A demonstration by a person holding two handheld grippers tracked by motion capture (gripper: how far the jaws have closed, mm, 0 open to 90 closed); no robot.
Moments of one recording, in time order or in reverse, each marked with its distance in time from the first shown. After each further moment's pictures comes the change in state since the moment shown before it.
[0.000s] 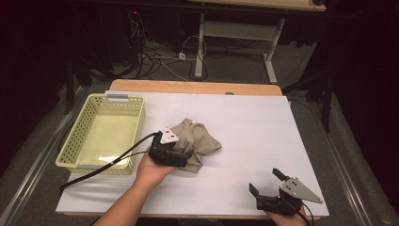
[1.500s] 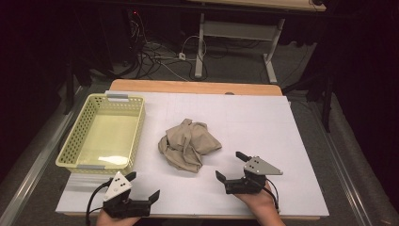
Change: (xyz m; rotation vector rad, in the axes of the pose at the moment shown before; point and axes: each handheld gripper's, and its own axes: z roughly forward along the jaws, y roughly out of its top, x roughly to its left) left arm -0.031 -0.109 -0.106 -0.137 -0.006 -0.173; right arm 0.039 0.036 0.080 -0.025 0.243 -0.048
